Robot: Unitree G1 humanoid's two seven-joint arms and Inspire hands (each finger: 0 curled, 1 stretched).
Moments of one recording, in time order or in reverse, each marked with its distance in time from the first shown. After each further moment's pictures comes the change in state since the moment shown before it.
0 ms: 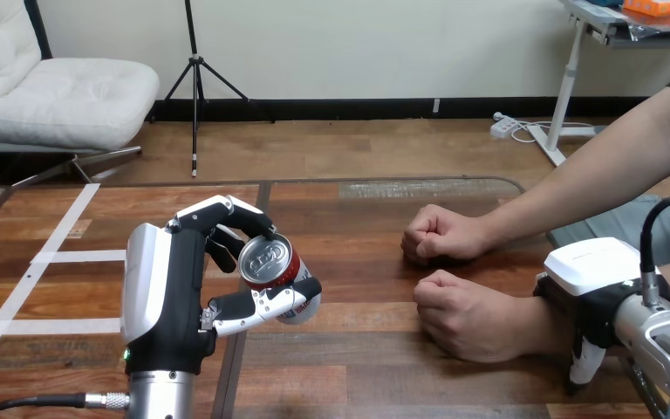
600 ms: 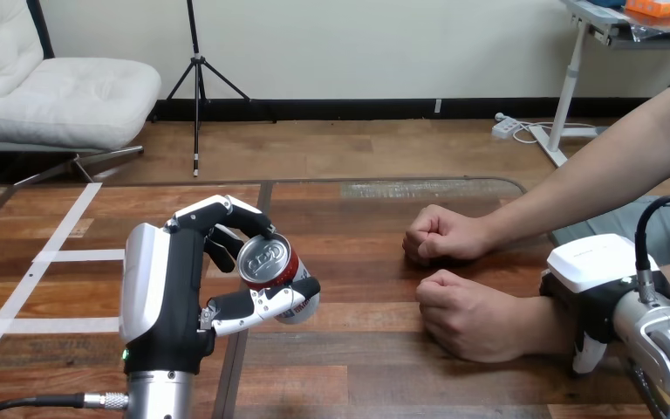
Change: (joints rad) left arm 0.000 0.001 0.002 0.000 0.000 0.000 0.002; right arm -0.052 0.000 0.039 0.111 -0.025 0.001 -0.067
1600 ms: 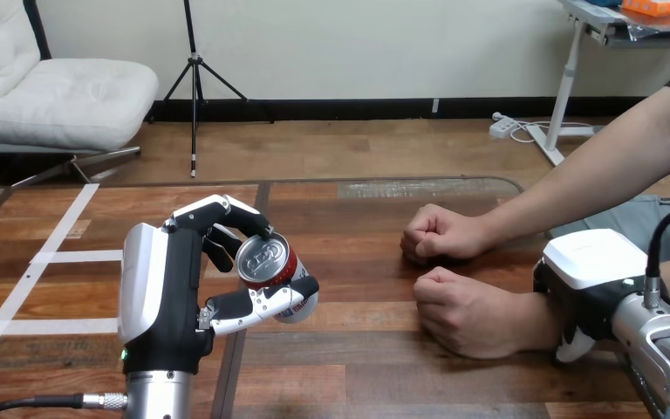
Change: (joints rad) left arm 0.000 0.000 0.002 0.000 0.000 0.000 0.005; right arm -0.006 0.000 0.012 0.101 0.133 -0.041 -0.219
